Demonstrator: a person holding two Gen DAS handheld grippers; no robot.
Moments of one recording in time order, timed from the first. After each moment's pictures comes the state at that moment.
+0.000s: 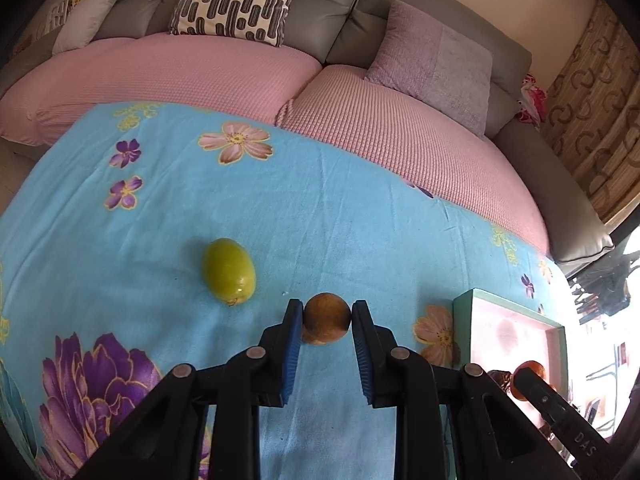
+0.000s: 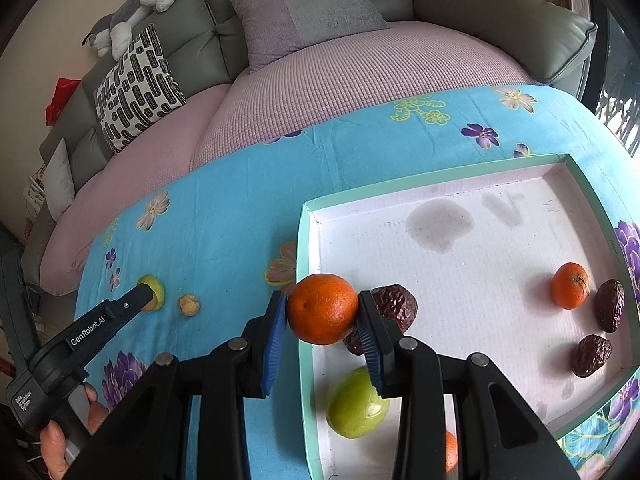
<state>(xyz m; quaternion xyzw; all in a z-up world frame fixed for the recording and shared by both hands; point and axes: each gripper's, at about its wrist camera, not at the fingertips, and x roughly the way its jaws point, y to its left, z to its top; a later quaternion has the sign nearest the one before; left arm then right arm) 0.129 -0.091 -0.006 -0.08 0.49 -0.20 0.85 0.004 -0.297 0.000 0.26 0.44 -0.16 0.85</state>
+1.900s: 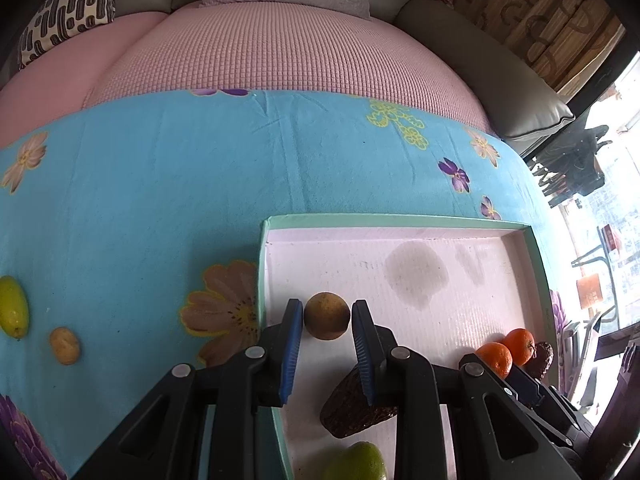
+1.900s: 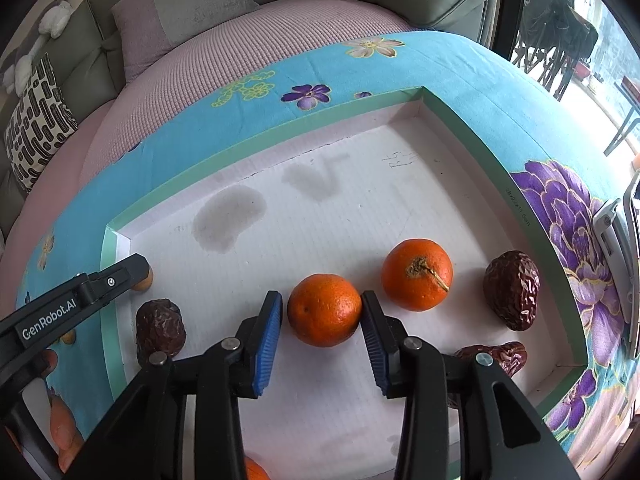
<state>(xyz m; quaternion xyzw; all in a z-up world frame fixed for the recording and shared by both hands) 0.109 -0.271 -0.036 0.05 0.56 -0.34 0.76 -0.046 -0.395 -0.048 0.28 0.48 -0.30 0.78</state>
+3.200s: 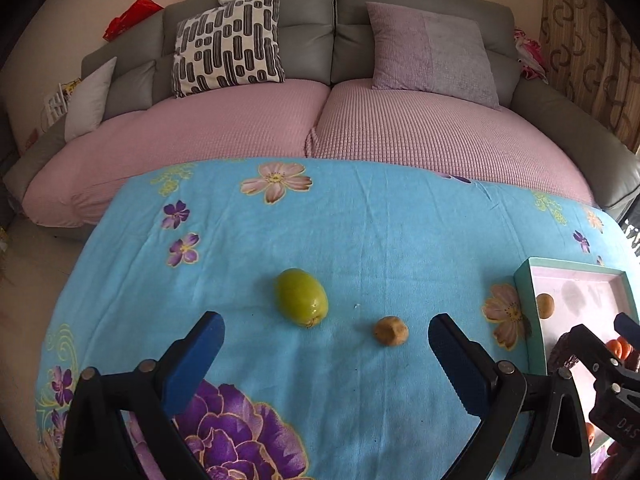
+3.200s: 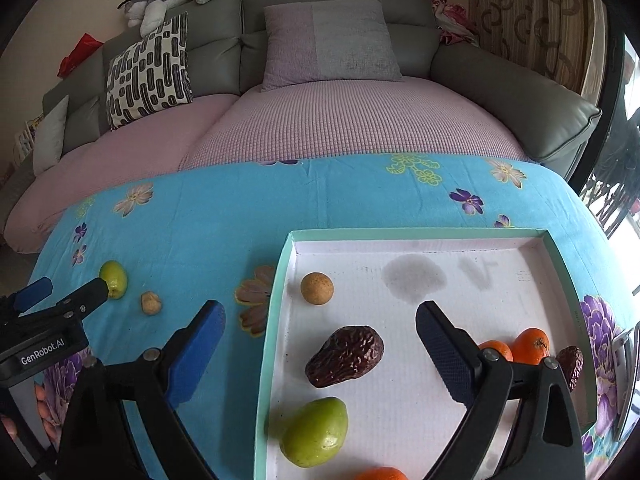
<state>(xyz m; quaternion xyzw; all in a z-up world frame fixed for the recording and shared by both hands) 0.125 -0.073 0.006 0.06 0.43 -0.15 0.89 0.016 -0.278 0.002 0.11 0.42 -0.18 0.88</state>
